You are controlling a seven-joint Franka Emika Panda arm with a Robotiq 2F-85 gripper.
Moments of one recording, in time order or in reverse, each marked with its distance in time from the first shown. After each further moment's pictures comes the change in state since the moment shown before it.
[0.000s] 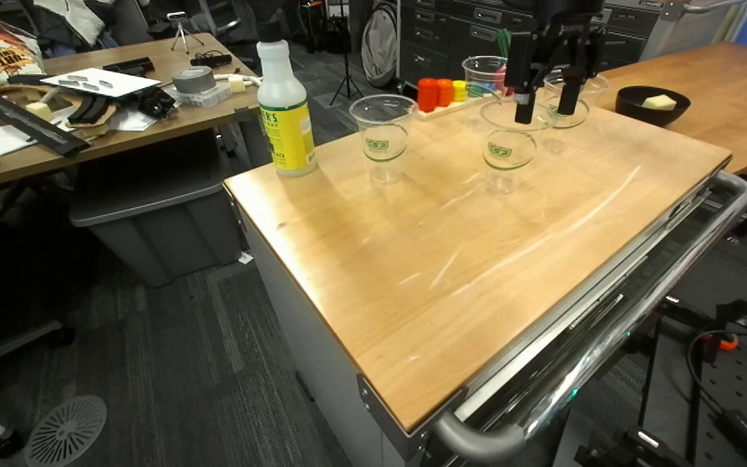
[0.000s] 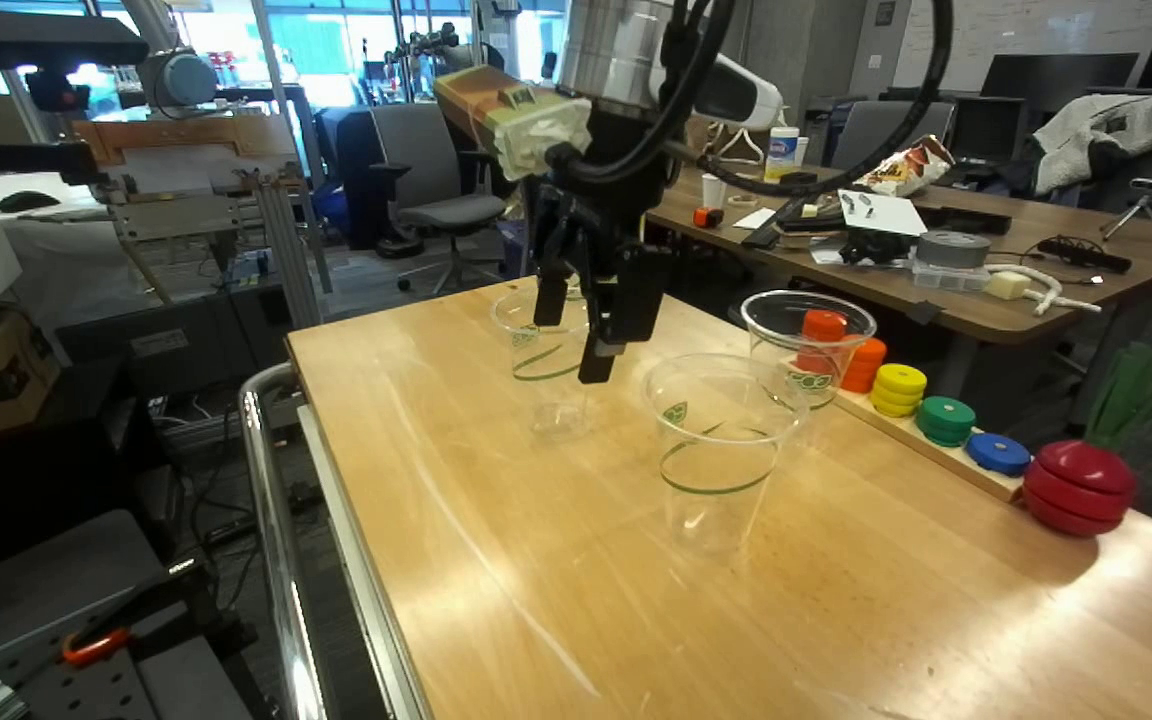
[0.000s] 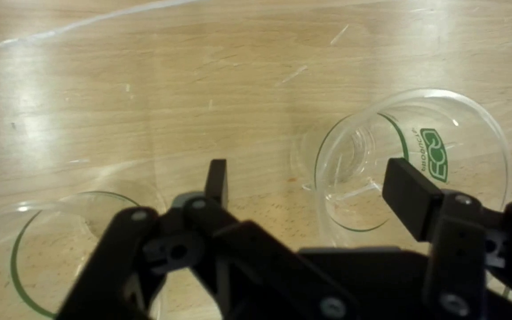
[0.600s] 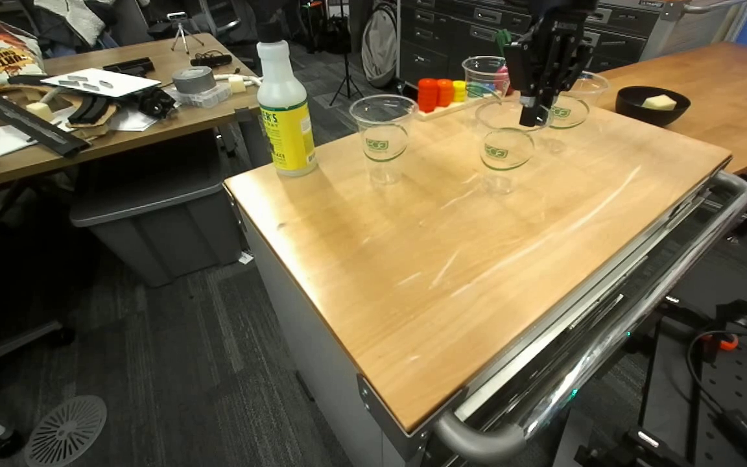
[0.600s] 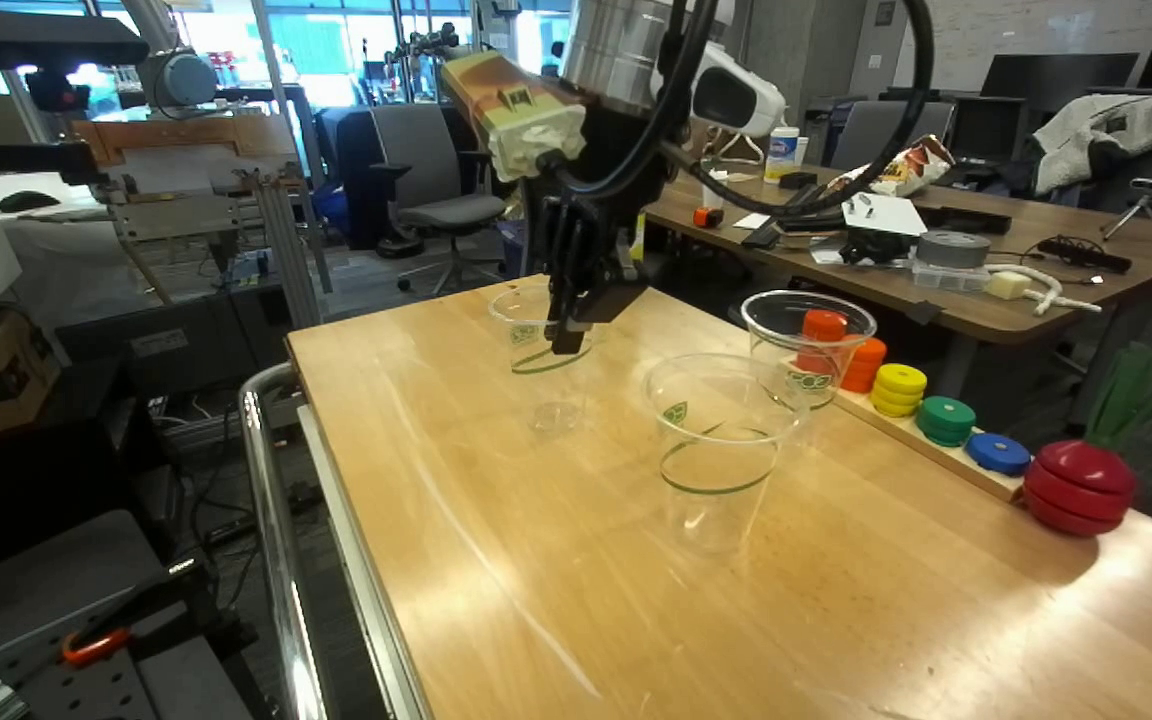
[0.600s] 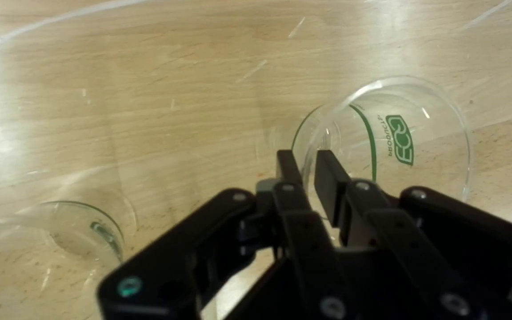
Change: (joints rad) arm -0.008 0.001 0.000 0.010 0.102 -0.002 -0.013
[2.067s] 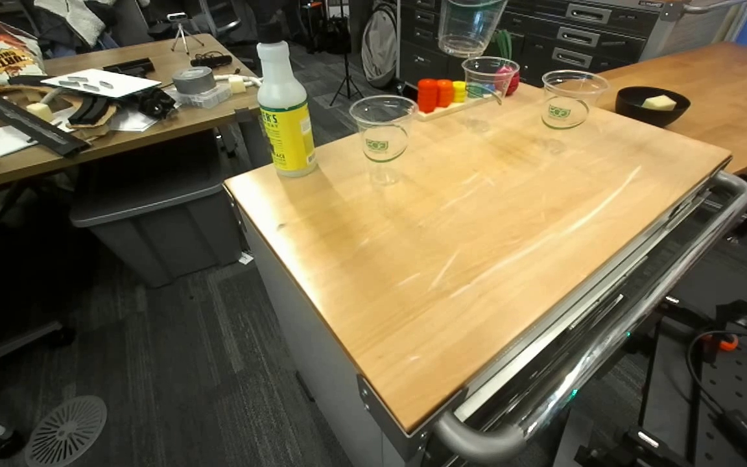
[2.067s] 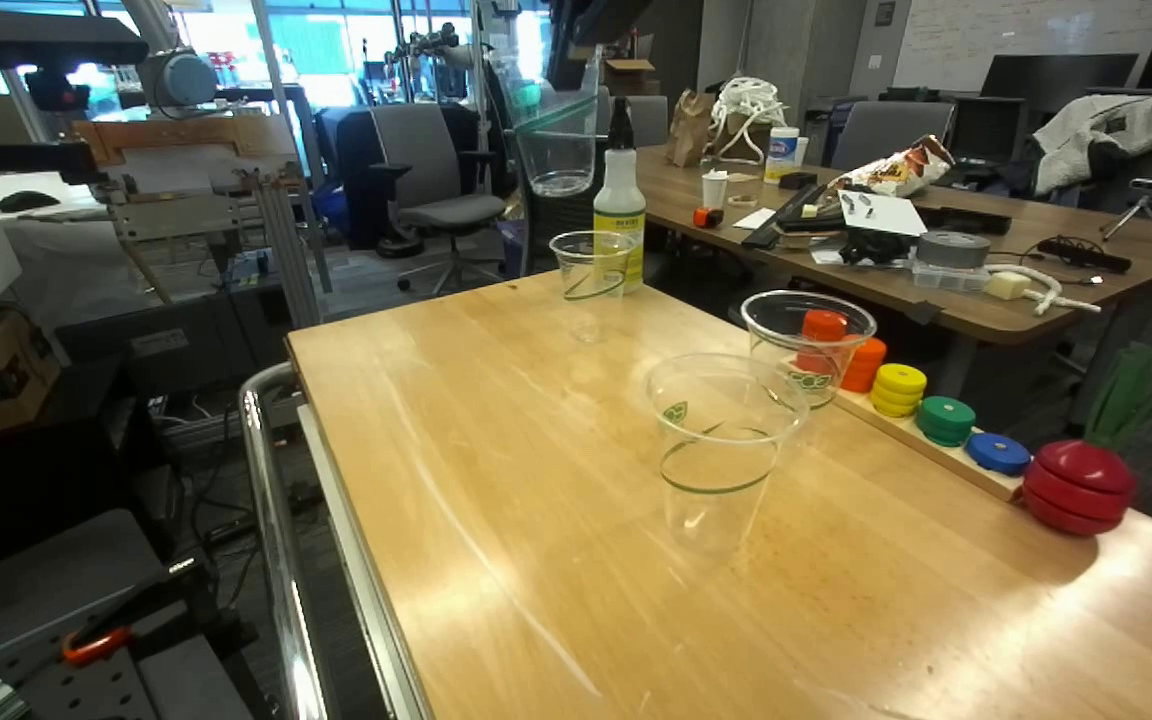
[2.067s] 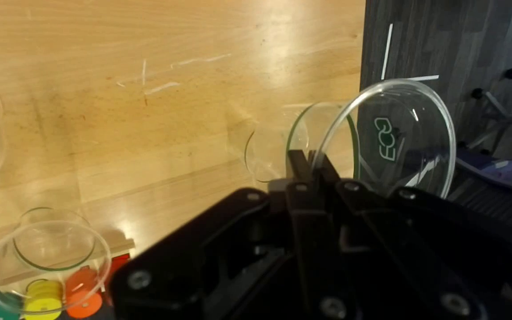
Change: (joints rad) arm -0.005 -0.156 -0.002 0.214 0.228 -0.193 -0.109
